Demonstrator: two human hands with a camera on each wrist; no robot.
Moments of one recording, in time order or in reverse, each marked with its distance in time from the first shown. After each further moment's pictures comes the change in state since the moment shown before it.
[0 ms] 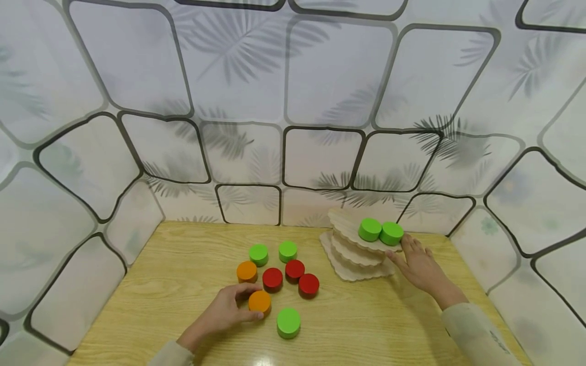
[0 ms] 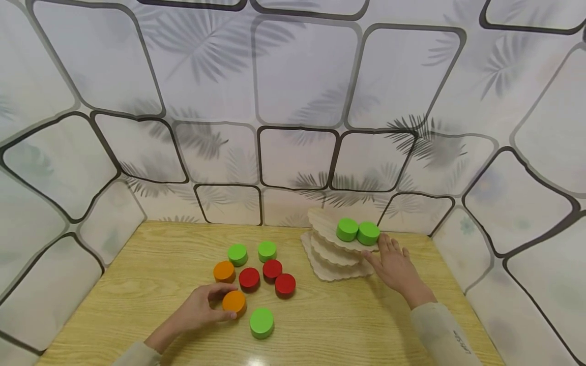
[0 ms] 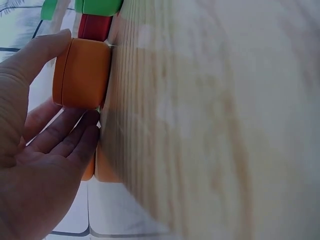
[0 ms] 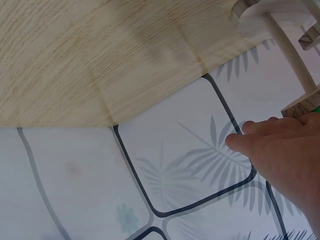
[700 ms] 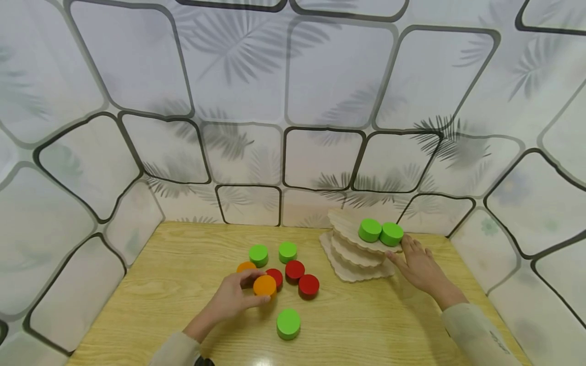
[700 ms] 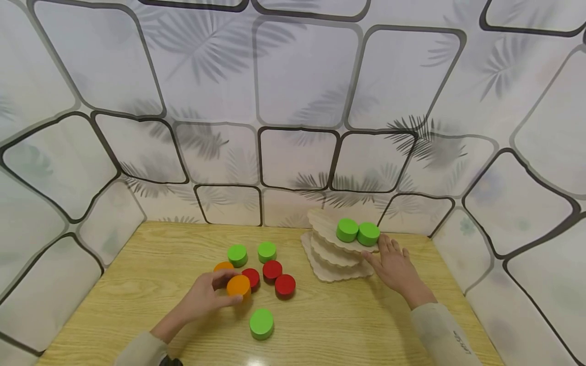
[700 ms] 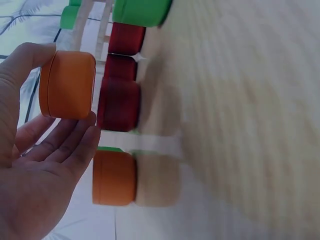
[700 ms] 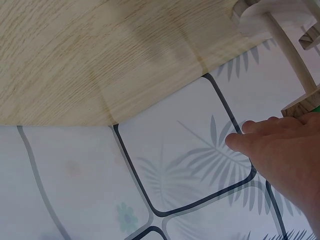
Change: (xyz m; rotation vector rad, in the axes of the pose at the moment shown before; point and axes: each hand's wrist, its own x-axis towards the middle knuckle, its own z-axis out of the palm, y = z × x) left_hand 0.019 0.027 -0.004 -0.036 0.096 0.012; right_hand 0.001 0.002 0.001 -0.010 0.003 -0.007
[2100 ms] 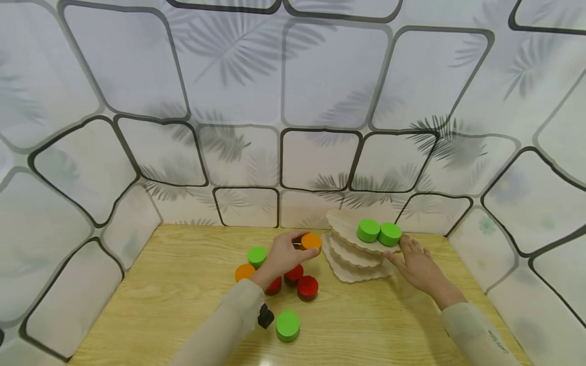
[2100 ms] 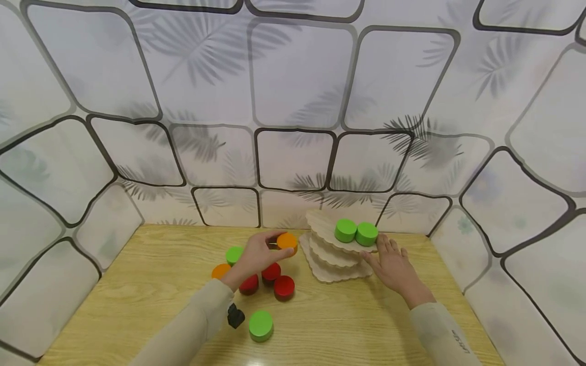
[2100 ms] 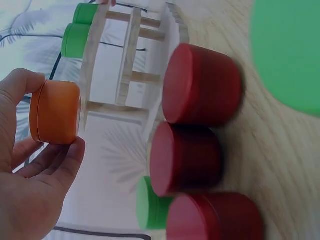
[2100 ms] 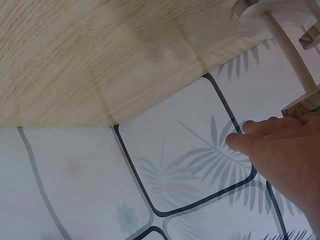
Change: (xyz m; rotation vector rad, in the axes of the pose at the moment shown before) left_hand 0.113 0.076 0.055 -0.186 0.023 0.039; right_hand -0.001 0.000 0.001 0.017 0.002 0.008
